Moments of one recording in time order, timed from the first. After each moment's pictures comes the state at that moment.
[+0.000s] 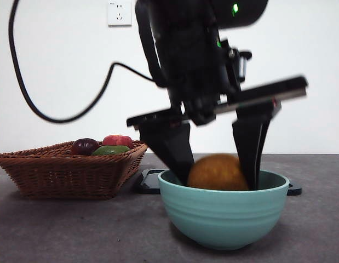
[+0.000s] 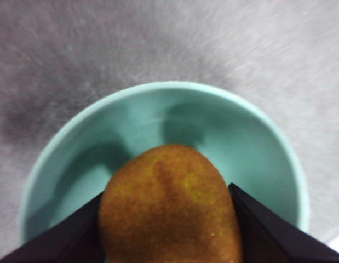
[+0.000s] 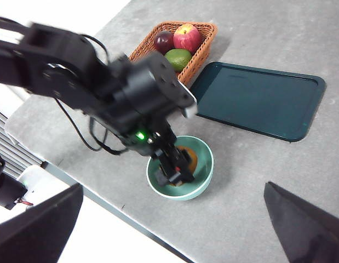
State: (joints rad) left arm -1.04 1.89 1.39 -0.74 0.01 -0.48; right arm 0.09 0.45 1.21 -1.33 -0.57 0.04
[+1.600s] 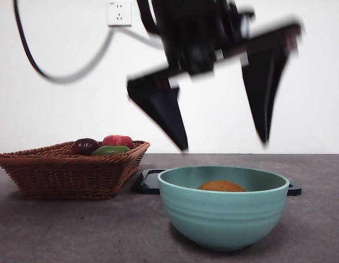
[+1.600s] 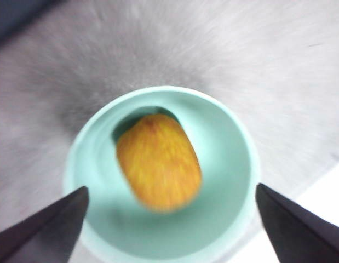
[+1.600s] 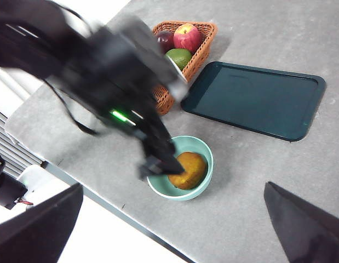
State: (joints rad) left arm -1.04 1.77 1.48 -0.90 0.01 -0.37; right arm 0.09 0.45 1.21 -1.33 -0.57 0.04
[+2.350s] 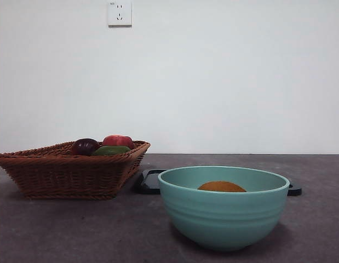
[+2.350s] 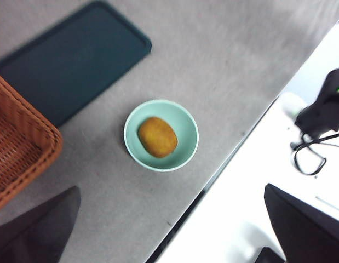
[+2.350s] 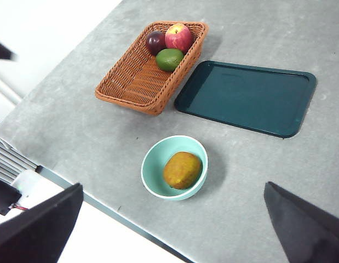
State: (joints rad) left arm -1.04 1.05 1.48 -1.17 0.00 -0.22; right arm 0.09 0.45 1.21 -1.33 -0.55 0.07
